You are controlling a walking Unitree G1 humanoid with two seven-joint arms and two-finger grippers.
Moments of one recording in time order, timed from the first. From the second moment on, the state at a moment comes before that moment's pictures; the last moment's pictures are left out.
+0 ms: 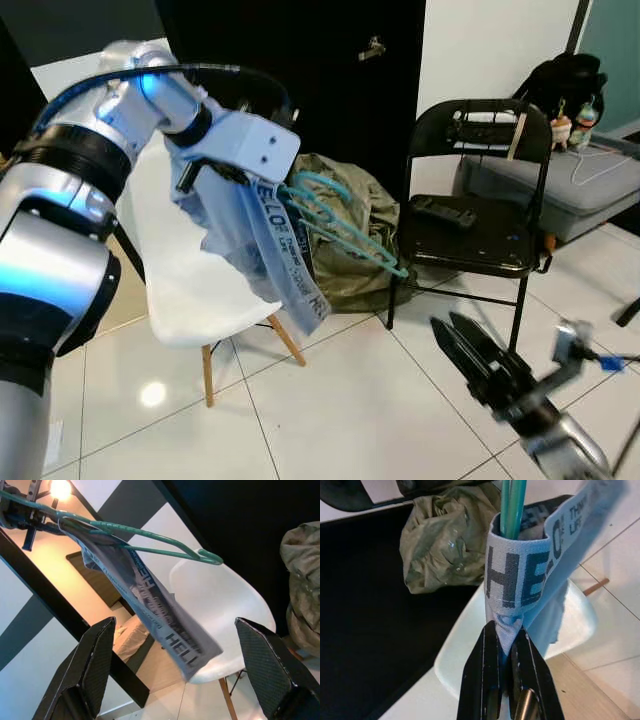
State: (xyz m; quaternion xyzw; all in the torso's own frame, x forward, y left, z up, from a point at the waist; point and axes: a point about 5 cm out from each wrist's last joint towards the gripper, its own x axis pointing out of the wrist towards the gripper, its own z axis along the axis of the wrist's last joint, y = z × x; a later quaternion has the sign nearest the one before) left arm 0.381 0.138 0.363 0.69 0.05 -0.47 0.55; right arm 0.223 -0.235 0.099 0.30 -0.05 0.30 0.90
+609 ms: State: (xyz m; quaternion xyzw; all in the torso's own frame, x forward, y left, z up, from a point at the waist) left arm 0.361 0.111 0.399 0.61 -0.08 -0.56 0.56; right arm 0.262 -0.201 0.074 0.28 0.02 0.28 0.92
